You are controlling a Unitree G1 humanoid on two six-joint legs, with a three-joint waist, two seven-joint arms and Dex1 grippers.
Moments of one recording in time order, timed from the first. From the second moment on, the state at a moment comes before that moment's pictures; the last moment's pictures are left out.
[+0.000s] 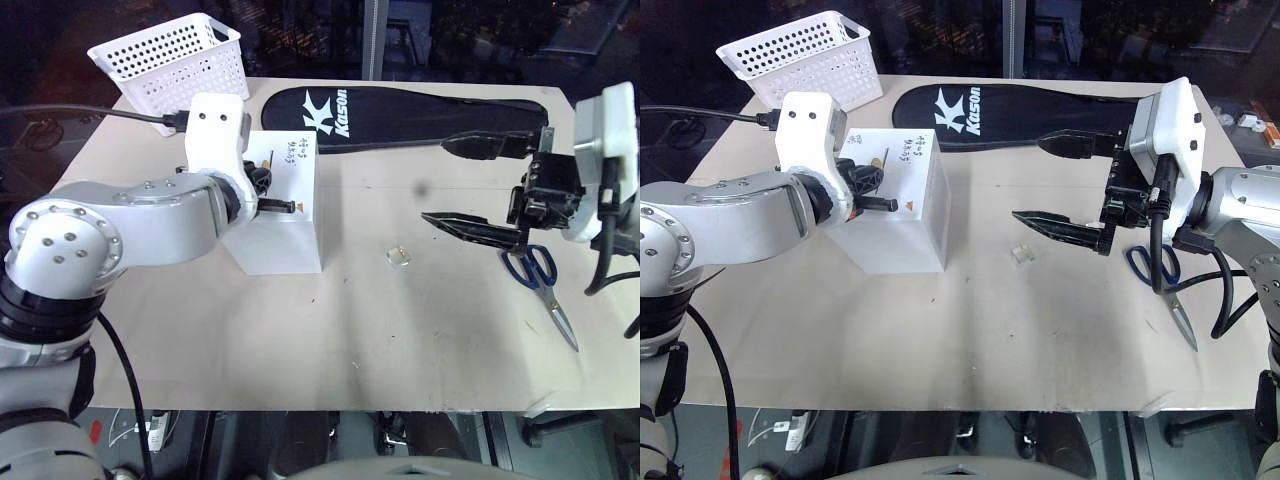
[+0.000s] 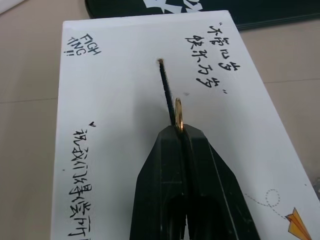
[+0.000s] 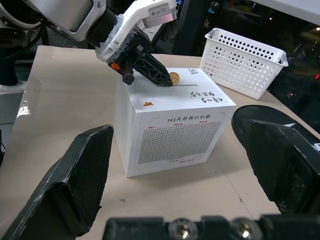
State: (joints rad) left arm -0.81 1.03 -0.16 -0.42 -1.93 0.95 1.07; right arm -0.59 -0.89 -0.15 -0.58 0.88 0.72 0.81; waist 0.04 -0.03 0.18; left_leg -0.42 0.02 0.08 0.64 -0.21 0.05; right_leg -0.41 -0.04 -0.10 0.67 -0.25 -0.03
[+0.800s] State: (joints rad) left arm -0.82 1.03 -0.17 -0.41 -1.96 0.95 1.11; right arm -0.59 -0.89 -0.14 -0.58 0.89 0.74 0.81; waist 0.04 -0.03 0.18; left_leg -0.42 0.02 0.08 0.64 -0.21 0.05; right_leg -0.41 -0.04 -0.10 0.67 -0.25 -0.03
